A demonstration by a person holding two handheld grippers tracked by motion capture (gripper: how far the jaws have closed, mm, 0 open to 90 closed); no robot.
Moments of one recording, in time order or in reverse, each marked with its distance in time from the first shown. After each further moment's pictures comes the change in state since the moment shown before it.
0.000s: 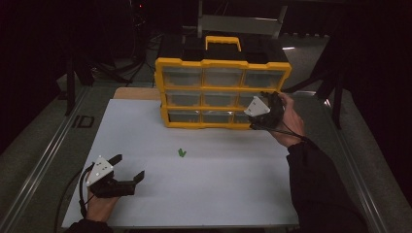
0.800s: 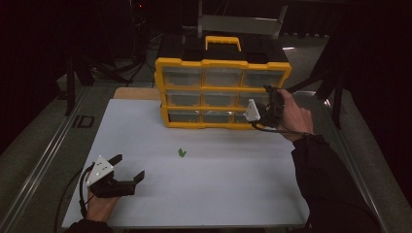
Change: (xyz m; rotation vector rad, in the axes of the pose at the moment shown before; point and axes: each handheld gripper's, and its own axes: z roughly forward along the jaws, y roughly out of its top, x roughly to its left) left arm 0.000 0.000 0.000 0.003 -0.003 -0.001; right arm -0.003 0.004 -0.002 0.076 -0.190 -0.320
